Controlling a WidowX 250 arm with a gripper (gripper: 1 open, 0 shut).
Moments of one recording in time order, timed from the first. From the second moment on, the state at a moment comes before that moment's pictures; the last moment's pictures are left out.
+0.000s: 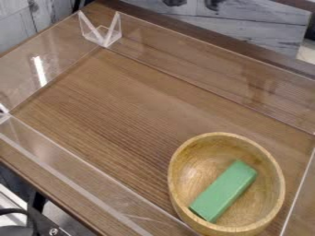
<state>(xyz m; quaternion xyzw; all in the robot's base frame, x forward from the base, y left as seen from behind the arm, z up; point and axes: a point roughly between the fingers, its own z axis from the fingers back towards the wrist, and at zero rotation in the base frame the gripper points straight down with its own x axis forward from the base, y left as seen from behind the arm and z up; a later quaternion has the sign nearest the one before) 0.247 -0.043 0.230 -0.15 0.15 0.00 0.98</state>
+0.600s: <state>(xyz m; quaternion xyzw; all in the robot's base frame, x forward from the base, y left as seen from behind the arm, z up) 0.230 -0.106 0.202 -0.13 0.14 -0.07 0.98</state>
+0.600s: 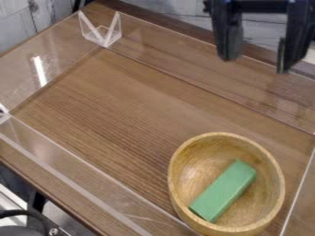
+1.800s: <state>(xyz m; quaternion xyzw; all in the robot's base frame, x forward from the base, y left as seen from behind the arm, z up) 0.207 -0.122 0.081 -0.09 0.07 -0.13 0.98</state>
